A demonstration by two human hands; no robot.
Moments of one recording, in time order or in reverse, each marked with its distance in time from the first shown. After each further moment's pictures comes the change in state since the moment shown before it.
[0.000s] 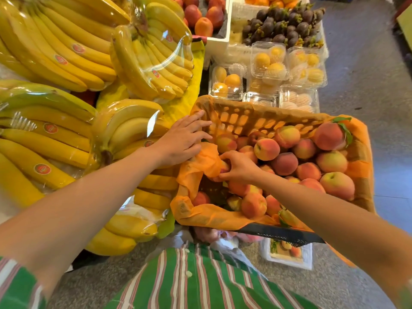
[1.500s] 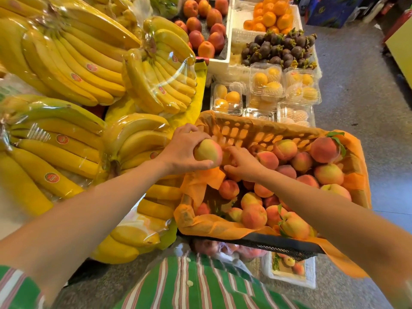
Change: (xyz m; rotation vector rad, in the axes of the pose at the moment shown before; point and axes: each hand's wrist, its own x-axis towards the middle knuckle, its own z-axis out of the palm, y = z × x) left_hand -0.005 0.022 -0.018 -0.192 0.162 -0.214; right_hand 0.020 0.001 -0.028 -0.121 0.064 0.004
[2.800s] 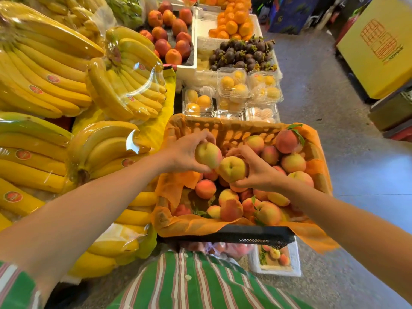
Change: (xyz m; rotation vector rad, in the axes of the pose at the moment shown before) left_hand 0.030 0.055 0.016 -0.120 -0.232 0.143; right_hand -0.101 0.040 -0.042 0.390 0.124 -0.169
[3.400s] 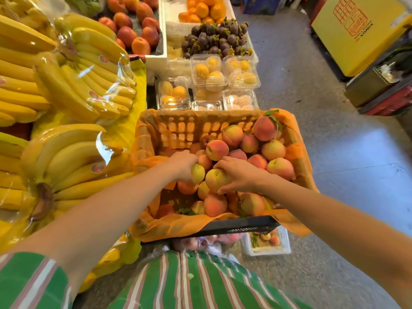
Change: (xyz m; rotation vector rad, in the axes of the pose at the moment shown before) left_hand 0.044 0.004 0.066 0.538 -0.461 -0.200; right_hand -0.008 0.021 0.011 -0.583 -0.206 0.147
